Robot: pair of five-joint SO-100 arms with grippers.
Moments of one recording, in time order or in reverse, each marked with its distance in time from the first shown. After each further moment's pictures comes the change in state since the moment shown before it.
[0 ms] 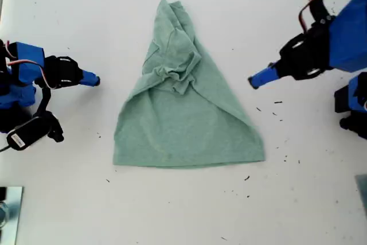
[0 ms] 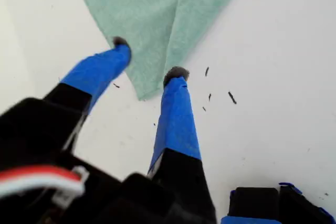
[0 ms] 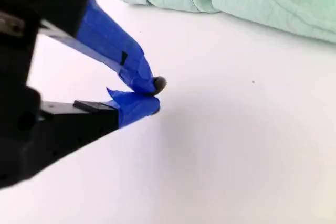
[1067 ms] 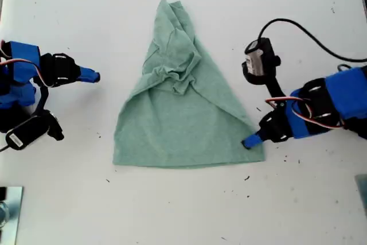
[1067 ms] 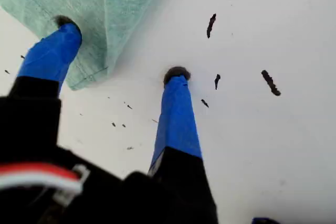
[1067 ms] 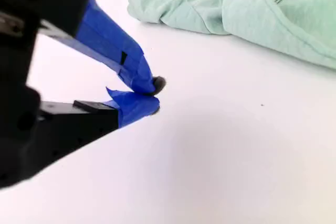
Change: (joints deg) arm 0 -0.9 10.9 3.2 3.8 -0.2; arm 1 -19.2 -10.3 46.9 -41.0 18.6
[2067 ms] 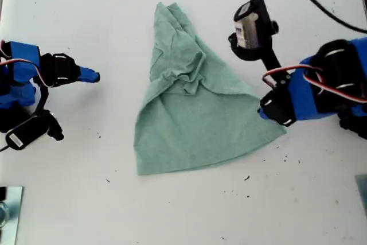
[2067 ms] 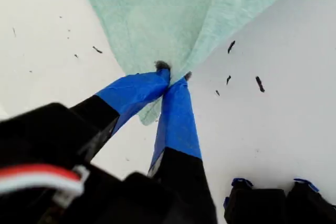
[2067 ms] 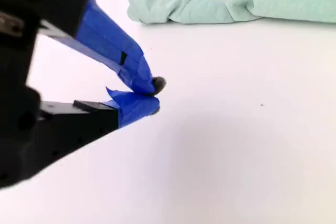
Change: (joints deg) arm 0 0.0 0.0 0.0 0.0 0.0; arm 1 5.4 1.6 -33.4 30.9 -14.2
